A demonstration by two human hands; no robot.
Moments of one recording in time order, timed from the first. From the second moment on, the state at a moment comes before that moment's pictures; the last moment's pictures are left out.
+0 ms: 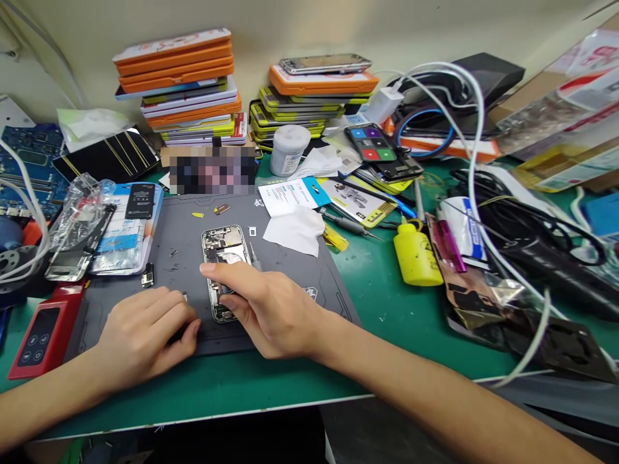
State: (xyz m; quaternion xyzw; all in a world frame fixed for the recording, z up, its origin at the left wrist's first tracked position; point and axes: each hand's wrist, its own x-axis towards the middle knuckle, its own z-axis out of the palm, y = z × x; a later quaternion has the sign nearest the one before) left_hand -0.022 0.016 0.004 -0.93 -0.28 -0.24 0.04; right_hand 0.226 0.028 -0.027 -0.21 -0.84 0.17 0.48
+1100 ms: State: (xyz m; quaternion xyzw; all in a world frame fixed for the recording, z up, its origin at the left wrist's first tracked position) left_hand -0.024 0.015 0.006 -0.93 -0.26 -0.24 0.03; right_hand 0.238 0.038 -0.016 -0.17 -0.87 0.17 0.43
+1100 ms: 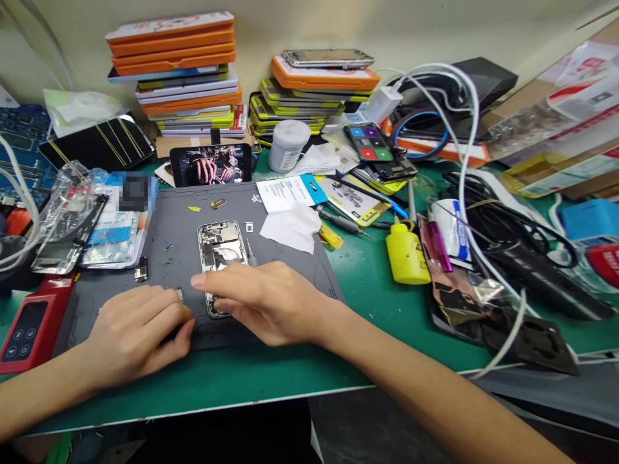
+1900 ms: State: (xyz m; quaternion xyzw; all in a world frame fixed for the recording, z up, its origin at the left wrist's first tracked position) left_hand -0.024 0.015 0.005 -0.93 -0.25 -0.25 0.04; right_hand 0.234 0.034 -0.015 -0.17 -0.90 0.09 0.40
